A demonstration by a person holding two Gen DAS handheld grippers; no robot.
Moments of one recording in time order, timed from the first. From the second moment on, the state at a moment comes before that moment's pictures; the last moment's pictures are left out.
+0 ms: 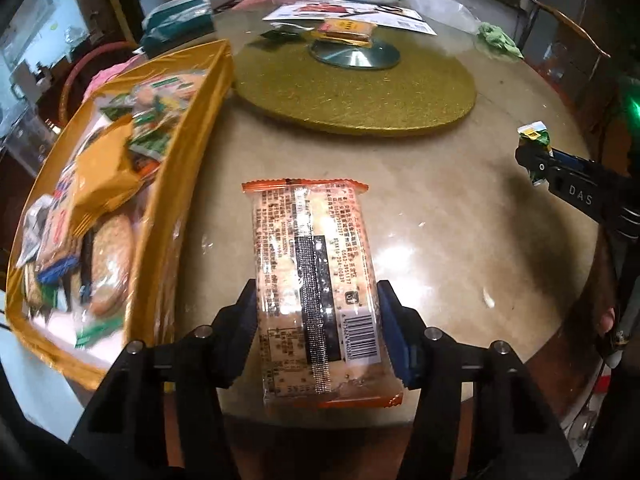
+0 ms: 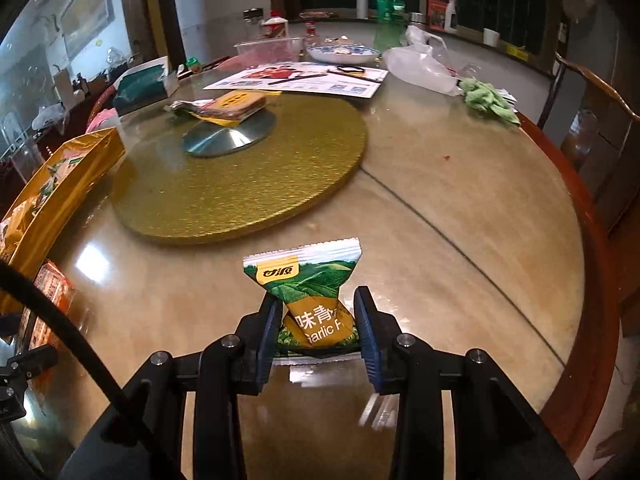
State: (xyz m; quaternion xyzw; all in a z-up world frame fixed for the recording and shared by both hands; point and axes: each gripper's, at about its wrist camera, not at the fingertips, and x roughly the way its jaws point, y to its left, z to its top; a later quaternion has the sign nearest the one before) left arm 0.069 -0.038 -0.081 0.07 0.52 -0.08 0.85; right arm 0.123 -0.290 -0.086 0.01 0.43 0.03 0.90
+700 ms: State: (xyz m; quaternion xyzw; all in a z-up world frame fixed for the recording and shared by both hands) left arm 0.104 0.158 0.042 -0.10 0.40 0.00 0.91; right arm 0.161 -0.099 -0.021 0.02 0.42 0.32 0.85
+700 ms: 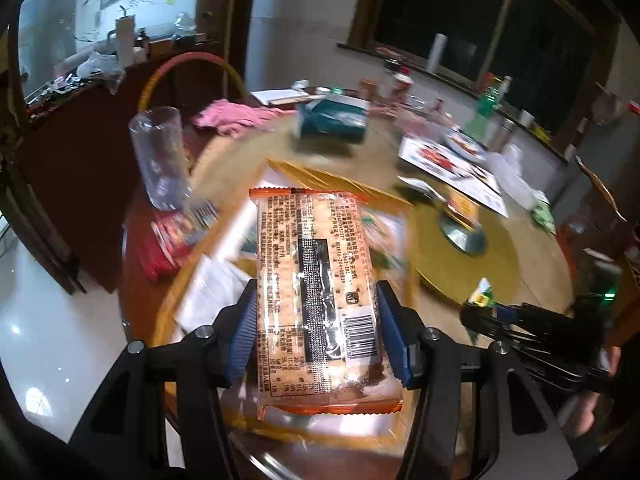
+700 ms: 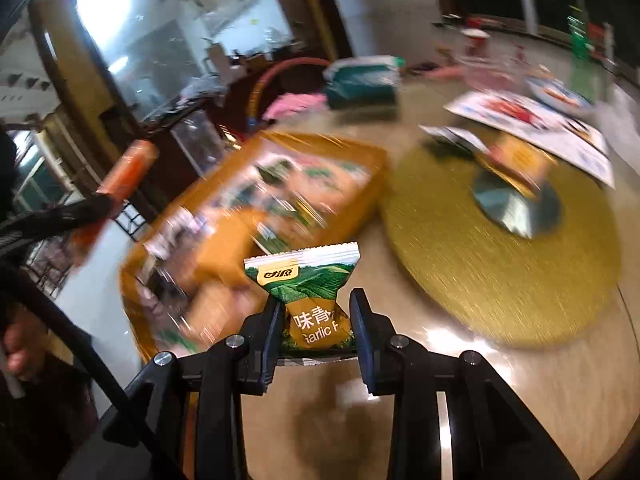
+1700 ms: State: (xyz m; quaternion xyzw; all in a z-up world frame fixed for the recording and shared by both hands) left arm 0.127 0.153 0.003 -0.07 0.41 0.08 0.90; right arm 0.210 -0.077 -0.009 0.09 0.39 0.34 0.85
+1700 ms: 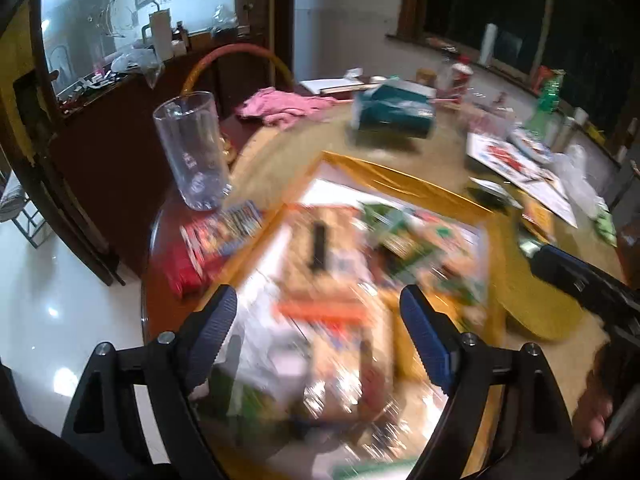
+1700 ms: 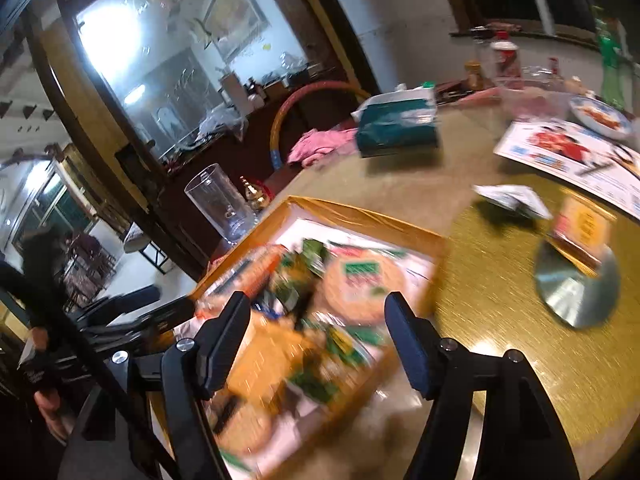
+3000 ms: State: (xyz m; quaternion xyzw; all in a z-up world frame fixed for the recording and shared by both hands) left arm 0.067 -0.011 -0.036 -0.01 0.45 0.00 0.89; right arm 0.294 -0.217 -0.087 0.07 0.46 0.13 0.87
